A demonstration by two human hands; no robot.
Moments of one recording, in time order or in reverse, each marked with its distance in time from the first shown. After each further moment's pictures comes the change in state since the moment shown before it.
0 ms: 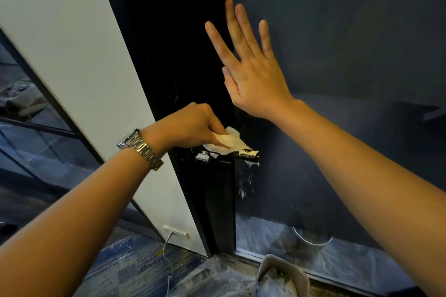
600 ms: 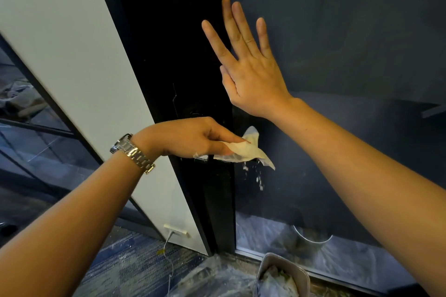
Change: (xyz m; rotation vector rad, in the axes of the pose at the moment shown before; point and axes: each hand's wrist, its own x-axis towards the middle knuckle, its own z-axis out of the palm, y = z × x) left_hand -0.011 -0.001 -0.006 -0.189 -0.312 0.122; right_hand 0.000 -0.001 0.000 0.009 0.003 0.000
